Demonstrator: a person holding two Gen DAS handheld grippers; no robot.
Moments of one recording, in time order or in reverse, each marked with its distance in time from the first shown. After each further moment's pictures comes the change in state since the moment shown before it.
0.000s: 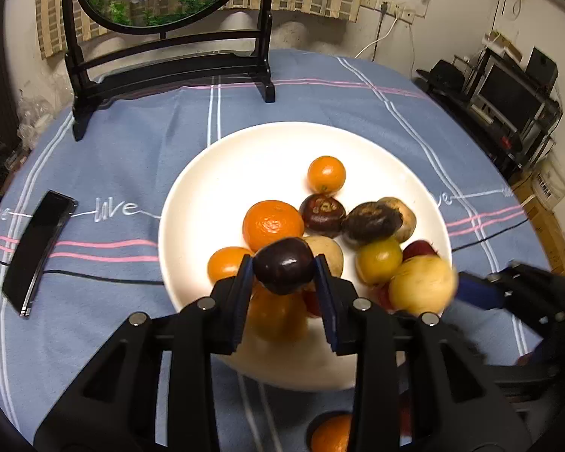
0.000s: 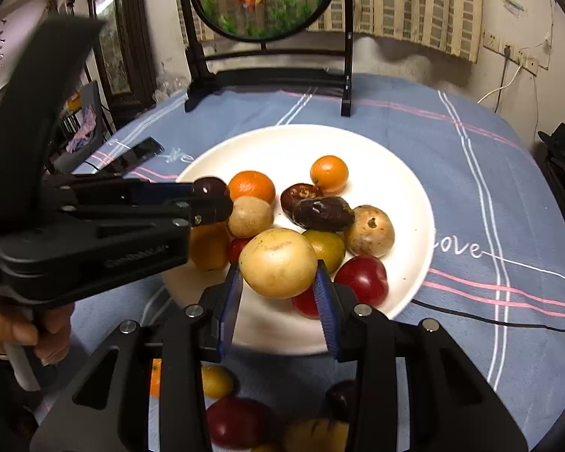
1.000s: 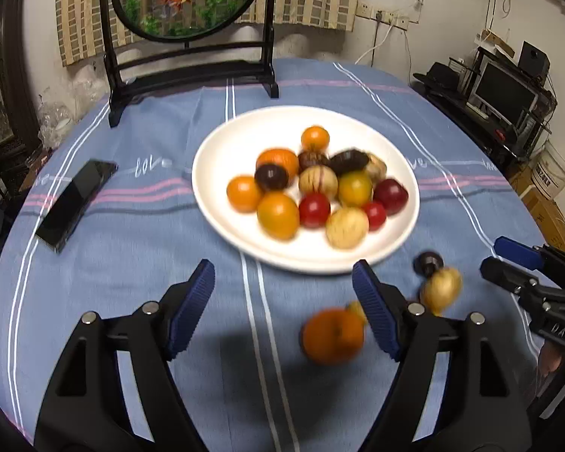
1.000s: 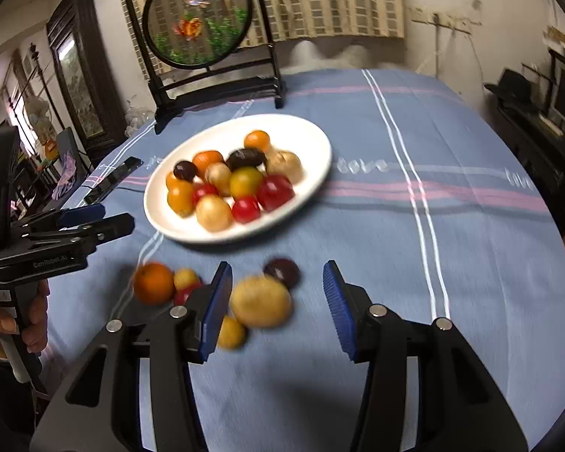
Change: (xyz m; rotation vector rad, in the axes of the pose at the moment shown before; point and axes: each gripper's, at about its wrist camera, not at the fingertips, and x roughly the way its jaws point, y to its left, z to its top) left arm -0.072 -0.015 -0.082 0.019 -0.051 0.048; right arm -0.093 -0.044 -0.097 0.212 -0.080 -0.057
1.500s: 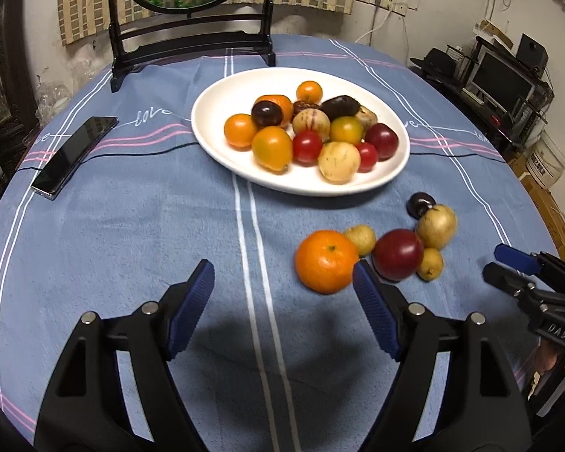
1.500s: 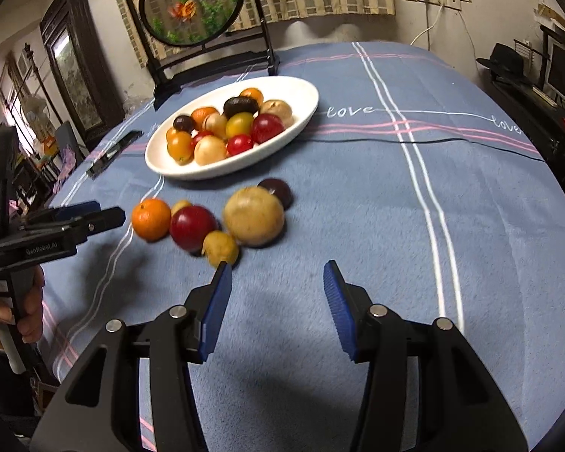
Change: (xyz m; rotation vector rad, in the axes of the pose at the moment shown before) left arm -0.006 -0.004 -0.046 -0.011 0.055 -0.028; right arm -0.008 0.000 -0.051 0.015 0.056 0.005
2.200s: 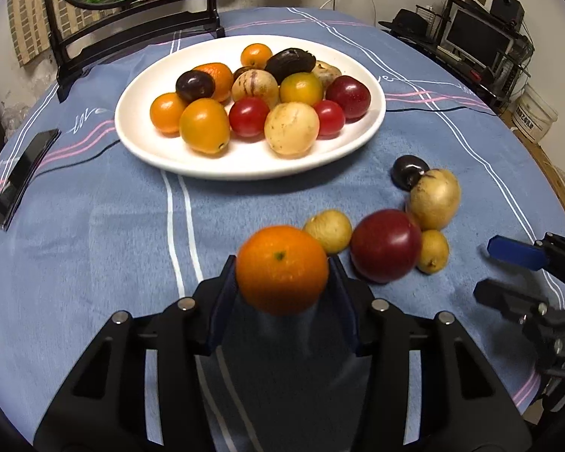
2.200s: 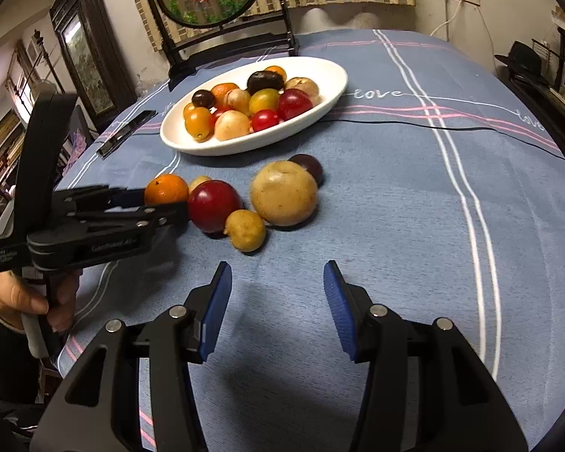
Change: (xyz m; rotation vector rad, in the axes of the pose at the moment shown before) left arm 0.053 -0.031 0.004 0.144 0.082 -0.045; right arm 0.017 0.015 -0.003 -0.035 0.052 0.050
